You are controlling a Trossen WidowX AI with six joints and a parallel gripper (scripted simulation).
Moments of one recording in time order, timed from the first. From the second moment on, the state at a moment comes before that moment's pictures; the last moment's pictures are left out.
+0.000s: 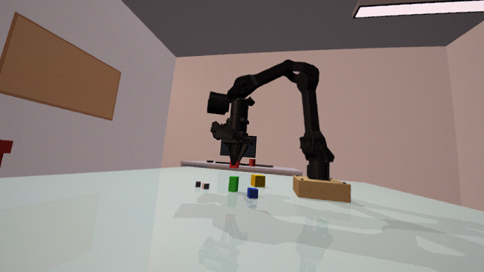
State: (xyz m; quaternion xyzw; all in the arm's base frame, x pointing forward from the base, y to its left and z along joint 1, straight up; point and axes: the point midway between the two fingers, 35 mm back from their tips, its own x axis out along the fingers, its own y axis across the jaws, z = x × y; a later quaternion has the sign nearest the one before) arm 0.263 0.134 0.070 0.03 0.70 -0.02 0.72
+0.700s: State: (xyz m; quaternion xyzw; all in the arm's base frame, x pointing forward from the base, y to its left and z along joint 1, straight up) arm 0.263 0.134 0.043 0.03 0.70 -0.02 0.72
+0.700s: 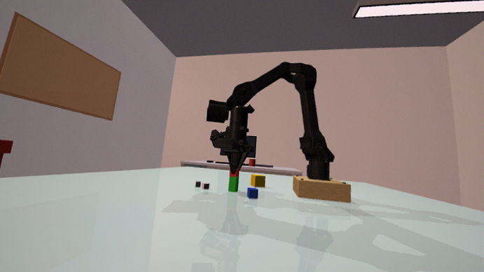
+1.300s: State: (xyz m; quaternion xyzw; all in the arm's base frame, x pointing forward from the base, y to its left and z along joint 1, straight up) arm 0.263 0.134 0.044 0.03 0.70 -0.02 0.72
